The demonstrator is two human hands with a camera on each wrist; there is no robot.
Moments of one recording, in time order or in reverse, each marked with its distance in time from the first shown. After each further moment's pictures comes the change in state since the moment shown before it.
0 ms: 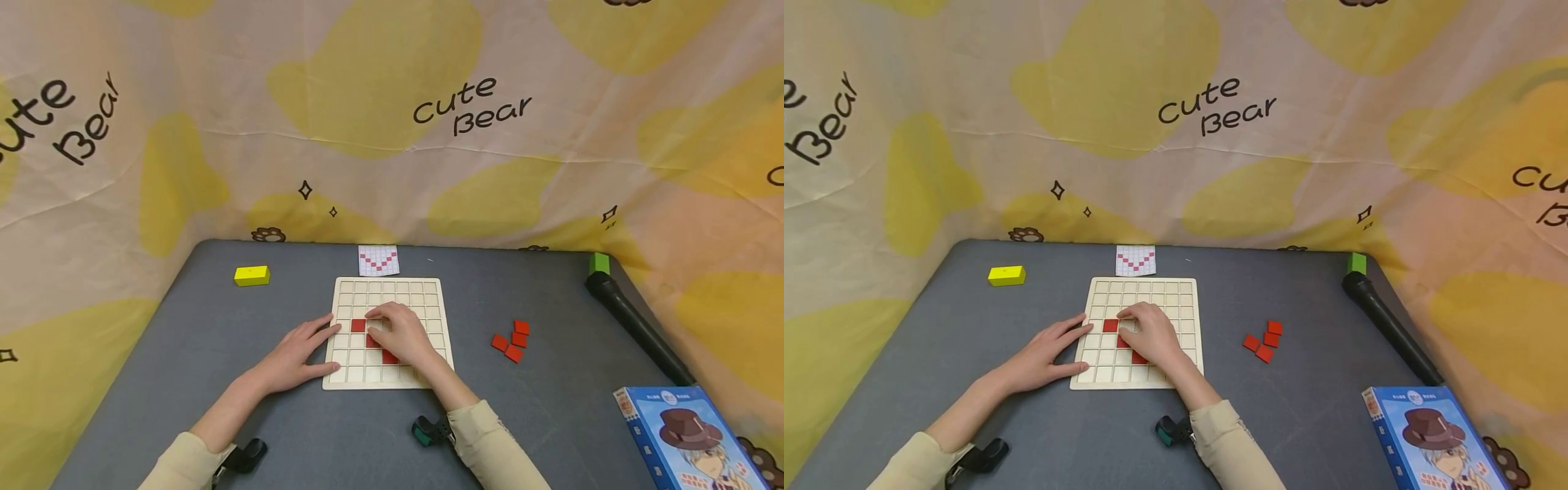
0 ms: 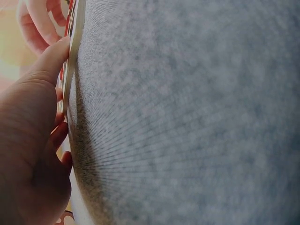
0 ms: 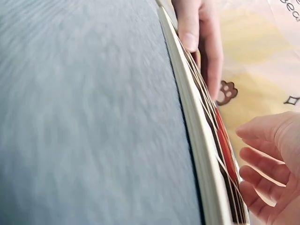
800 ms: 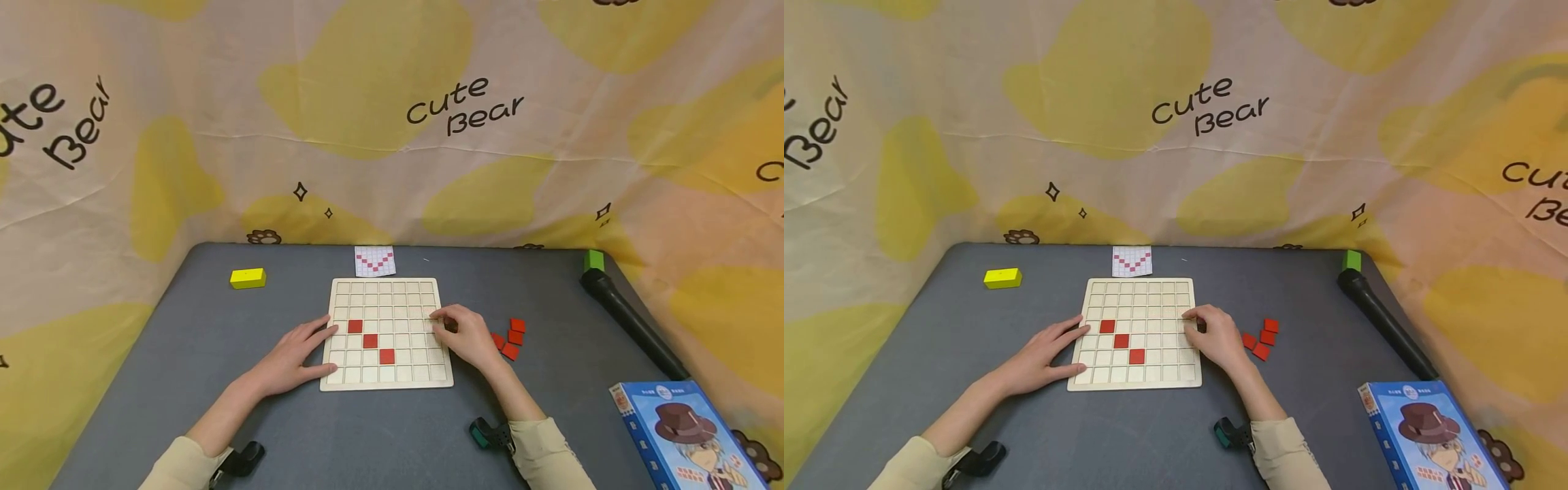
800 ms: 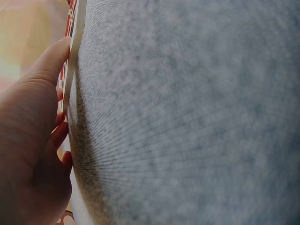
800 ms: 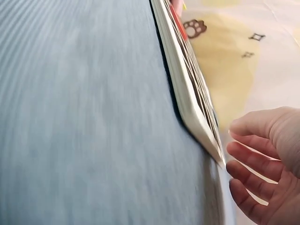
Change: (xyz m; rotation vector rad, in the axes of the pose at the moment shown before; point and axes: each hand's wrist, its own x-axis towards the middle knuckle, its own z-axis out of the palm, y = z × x) left_hand 0.000 -0.001 0.001 0.011 0.012 0.010; right_hand -0.049 0.060 -0.074 -0.080 0.134 0.093
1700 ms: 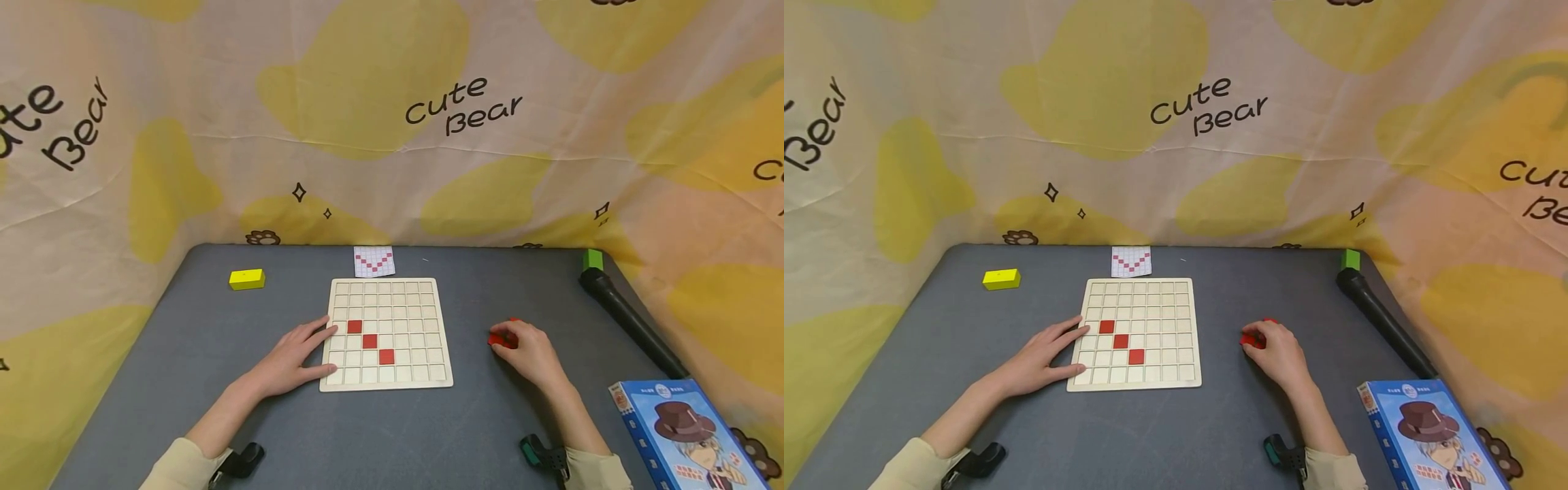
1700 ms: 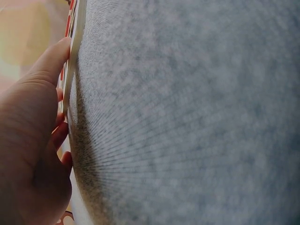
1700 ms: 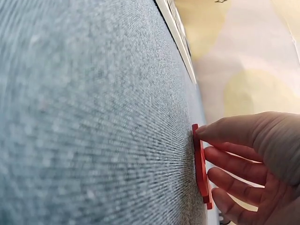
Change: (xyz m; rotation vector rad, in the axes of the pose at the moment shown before) left_hand -0.001 0.000 0.001 0.002 -0.001 -0.002; right_hand -0.050 0.047 -0.068 -0.206 0.014 0.105
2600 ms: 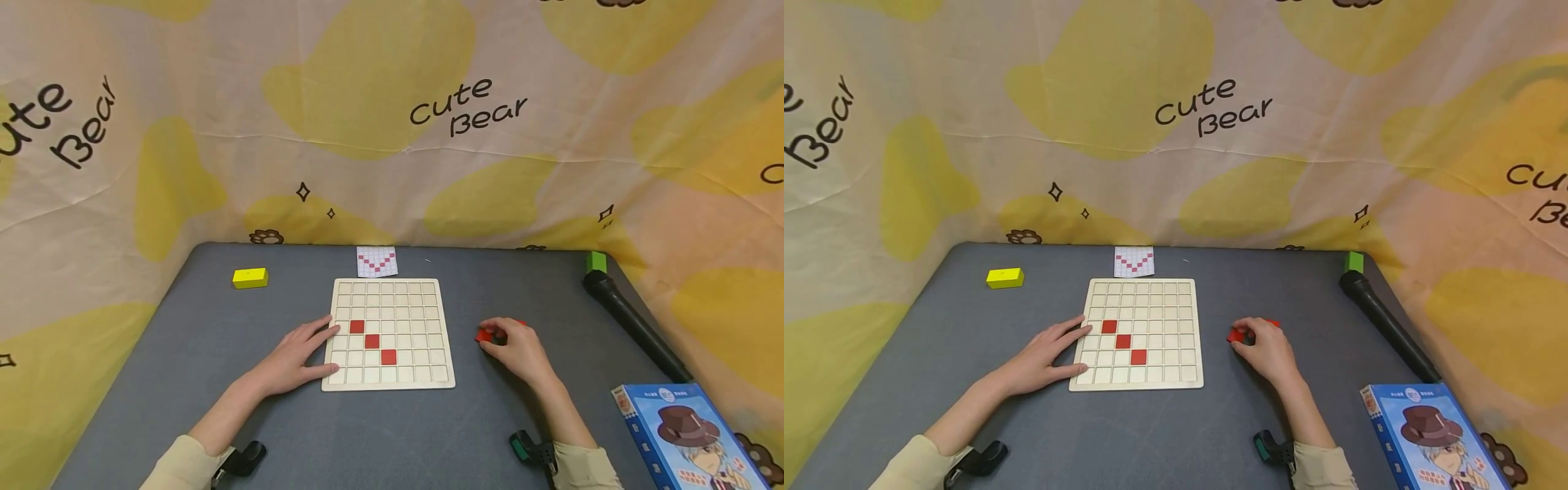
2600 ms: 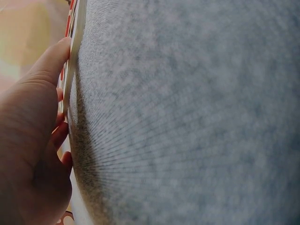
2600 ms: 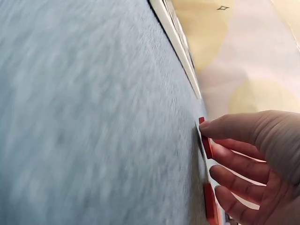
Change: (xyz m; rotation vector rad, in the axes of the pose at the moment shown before) left_hand 0.000 0.000 0.000 0.004 -0.002 0.004; right_hand 0.011 -0.011 0.014 0.065 0.003 -0.023
